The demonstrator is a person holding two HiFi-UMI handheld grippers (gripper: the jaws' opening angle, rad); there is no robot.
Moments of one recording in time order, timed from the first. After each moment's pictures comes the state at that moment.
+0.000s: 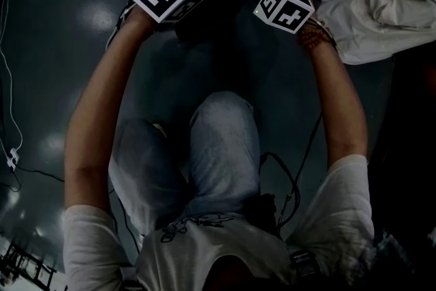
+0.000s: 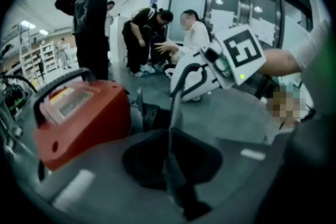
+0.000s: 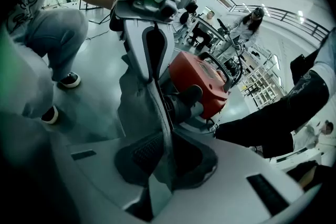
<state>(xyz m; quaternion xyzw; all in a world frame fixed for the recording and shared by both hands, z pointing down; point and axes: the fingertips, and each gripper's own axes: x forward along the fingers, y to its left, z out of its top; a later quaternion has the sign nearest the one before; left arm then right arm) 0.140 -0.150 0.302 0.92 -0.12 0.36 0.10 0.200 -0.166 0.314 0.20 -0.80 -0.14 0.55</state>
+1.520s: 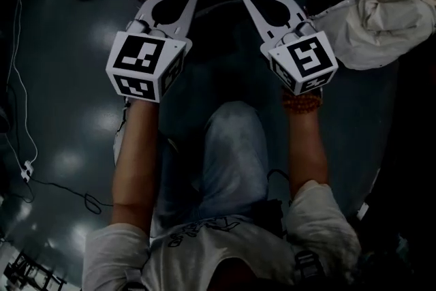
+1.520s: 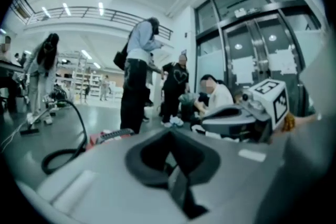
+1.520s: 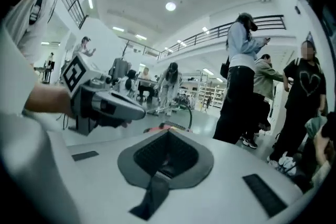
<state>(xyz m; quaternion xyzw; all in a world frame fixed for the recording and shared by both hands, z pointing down) 0.107 -0.133 0.144 0.93 -0.35 0.09 0.06 0.182 -0.116 0.144 0.46 -0.87 -0.03 0.17</state>
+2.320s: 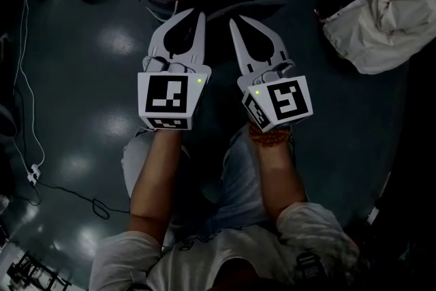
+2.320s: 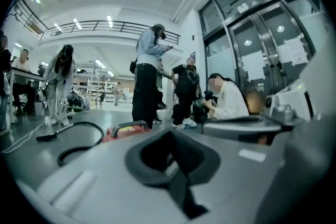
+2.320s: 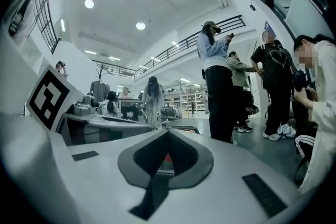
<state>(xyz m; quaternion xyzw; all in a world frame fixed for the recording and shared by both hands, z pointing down) 0.080 -0.111 0.173 0.90 -0.43 0.07 0.04 0.128 -0.085 0.168 0.55 -0.84 0.04 0.02</state>
